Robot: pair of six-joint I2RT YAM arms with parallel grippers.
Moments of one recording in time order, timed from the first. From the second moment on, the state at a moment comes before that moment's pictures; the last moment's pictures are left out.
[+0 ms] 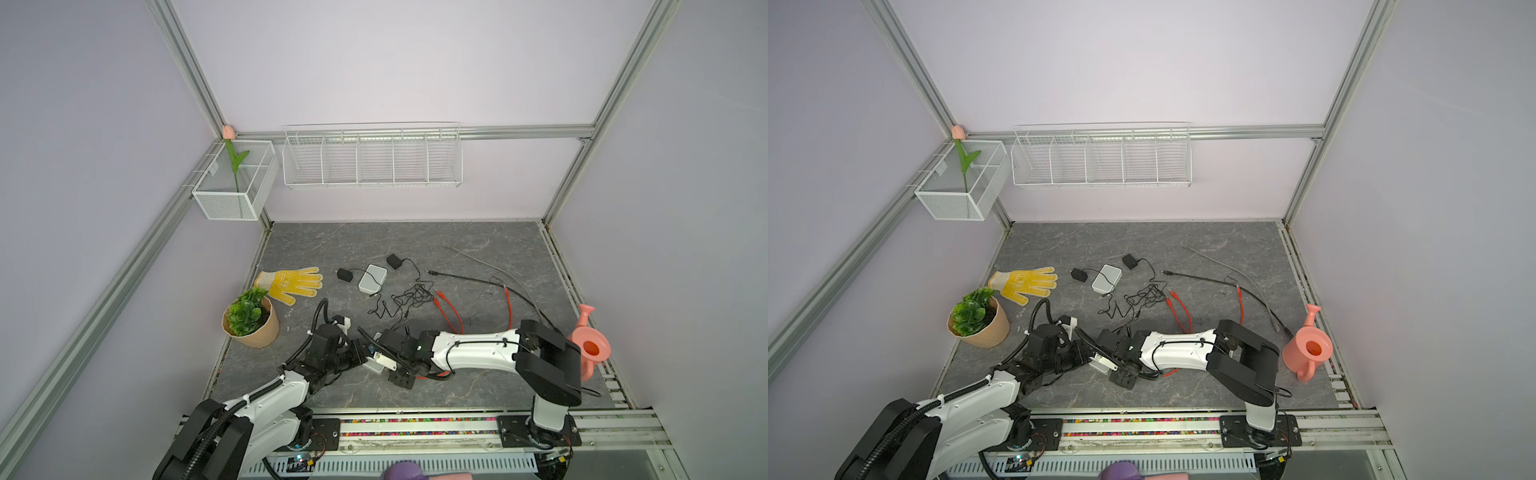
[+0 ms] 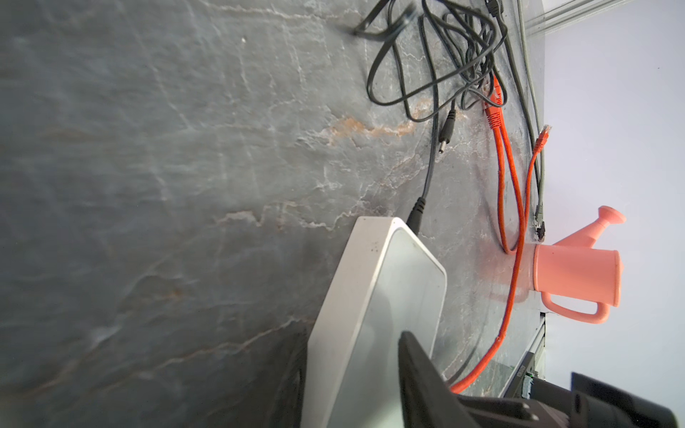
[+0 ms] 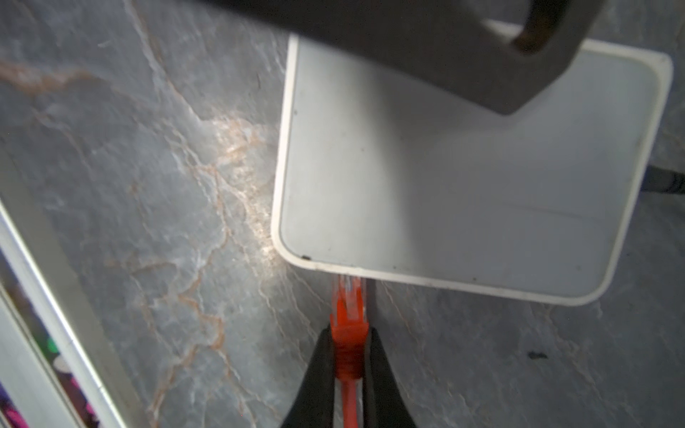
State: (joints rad) left arm -0.49 1.04 0.15 0.17 0.38 -0.84; right arm 1.23 1.85 1.13 -0.53 0.02 -0.03
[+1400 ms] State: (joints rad) left arm -0.51 0.94 0.10 0.13 0.31 -0.87; right arm 1.27 1.86 1.14 -0.47 0.17 -0.03
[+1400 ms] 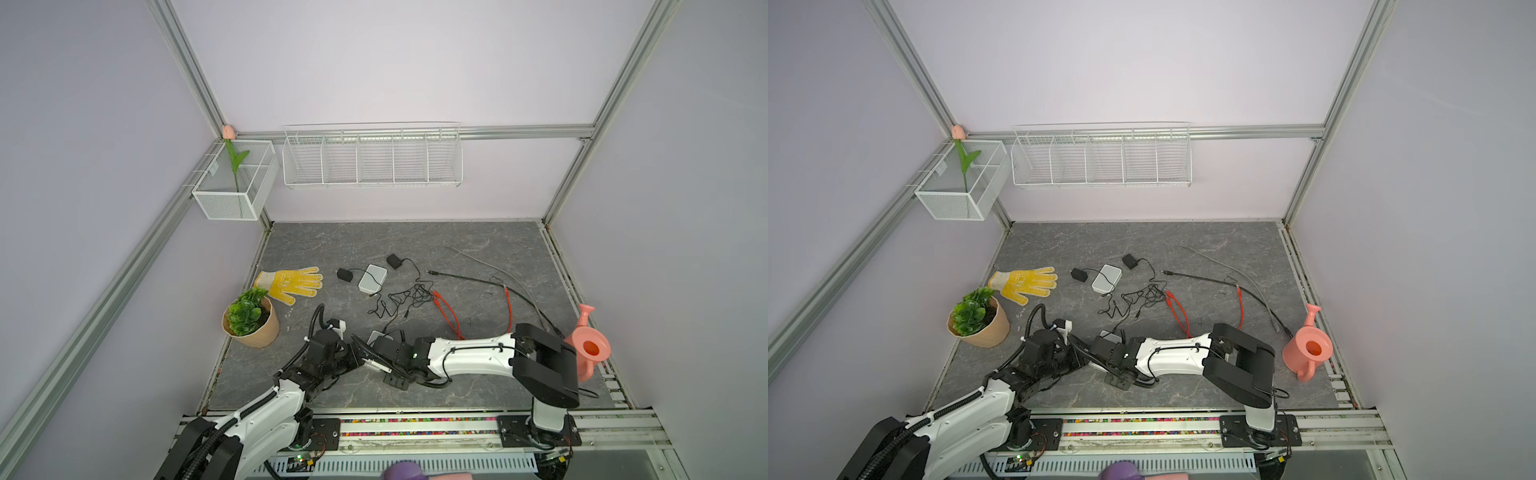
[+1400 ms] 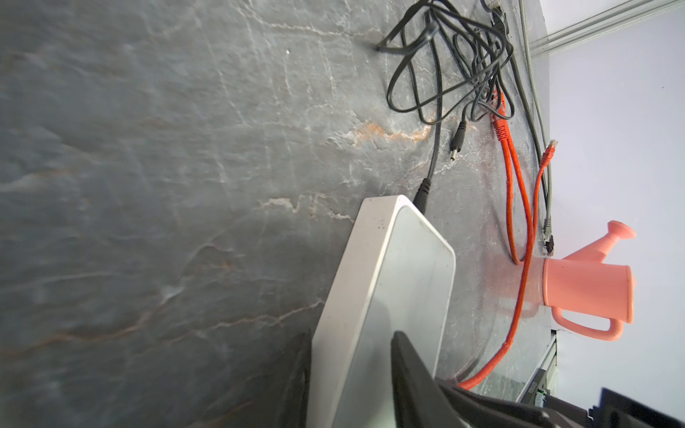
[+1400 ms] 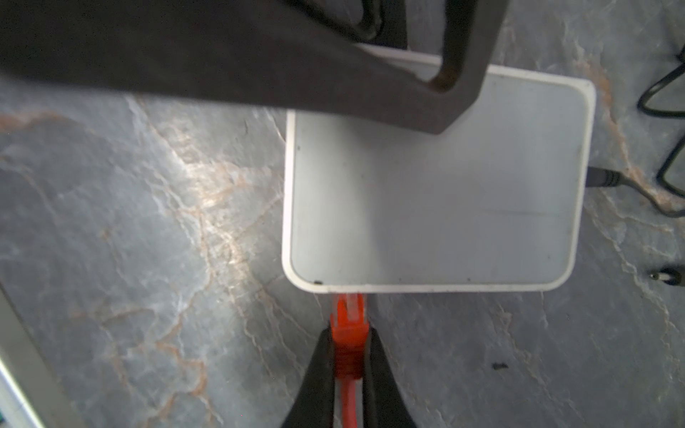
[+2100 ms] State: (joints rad) left arm -0.52 0.86 0.07 0.12 0.21 -0.88; right arm 1.25 1.93 1.22 -0.48 0.14 -0.05
